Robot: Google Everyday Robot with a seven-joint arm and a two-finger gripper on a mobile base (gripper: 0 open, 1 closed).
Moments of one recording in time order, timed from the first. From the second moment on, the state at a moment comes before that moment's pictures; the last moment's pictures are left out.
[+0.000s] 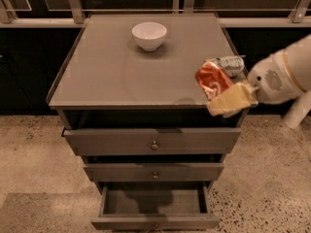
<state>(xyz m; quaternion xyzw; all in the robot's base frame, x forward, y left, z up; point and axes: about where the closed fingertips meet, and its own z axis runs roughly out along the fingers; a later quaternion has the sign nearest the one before) 0.470 -0.164 0.908 -0.27 0.90 0.23 0.25</state>
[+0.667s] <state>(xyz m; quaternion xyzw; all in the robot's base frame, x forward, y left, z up) 0.434 -0.202 0.807 -0.17 0.94 0.26 0.16</state>
